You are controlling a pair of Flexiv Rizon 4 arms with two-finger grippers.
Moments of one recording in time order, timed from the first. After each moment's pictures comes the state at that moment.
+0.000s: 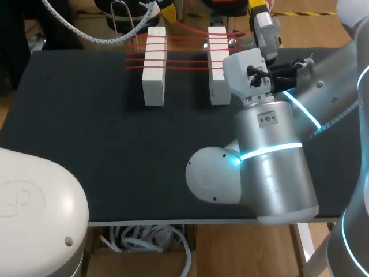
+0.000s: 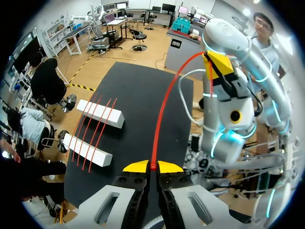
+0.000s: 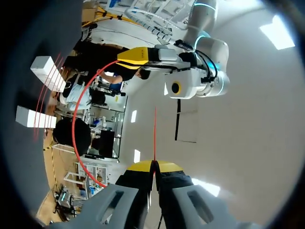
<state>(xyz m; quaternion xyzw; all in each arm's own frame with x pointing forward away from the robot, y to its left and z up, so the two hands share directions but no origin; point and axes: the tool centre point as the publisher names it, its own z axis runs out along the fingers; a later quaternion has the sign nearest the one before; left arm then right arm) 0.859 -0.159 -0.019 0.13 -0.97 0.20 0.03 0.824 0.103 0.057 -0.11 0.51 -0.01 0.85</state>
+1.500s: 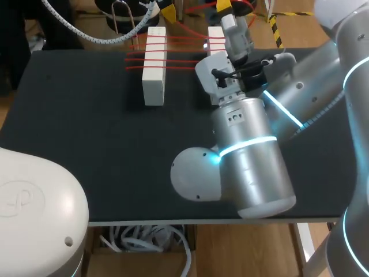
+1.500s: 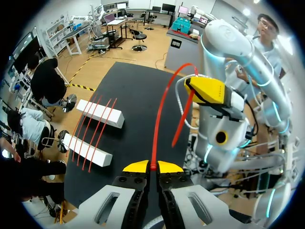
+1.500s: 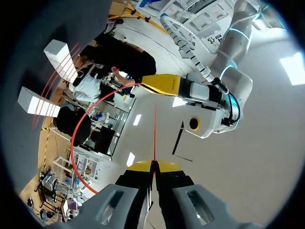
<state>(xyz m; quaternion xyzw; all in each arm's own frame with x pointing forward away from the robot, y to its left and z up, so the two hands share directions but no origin) 0.859 -0.159 -0.019 0.13 -0.97 0.20 0.03 0.845 0.156 0.038 -0.19 0.51 -0.08 0.83</state>
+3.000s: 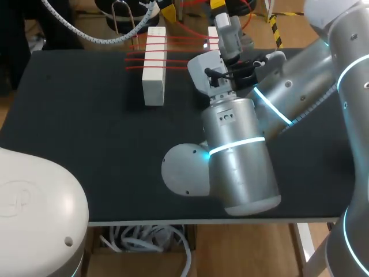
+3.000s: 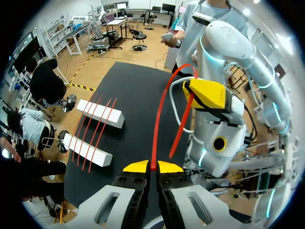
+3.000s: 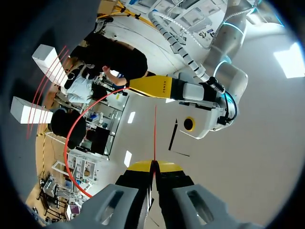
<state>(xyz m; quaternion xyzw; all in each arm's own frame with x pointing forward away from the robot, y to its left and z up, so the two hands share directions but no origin) 0.859 -0.159 -0.020 0.13 -0.97 0.20 0.03 0.848 0.166 0.044 -0.16 0.49 -0.06 0.86</state>
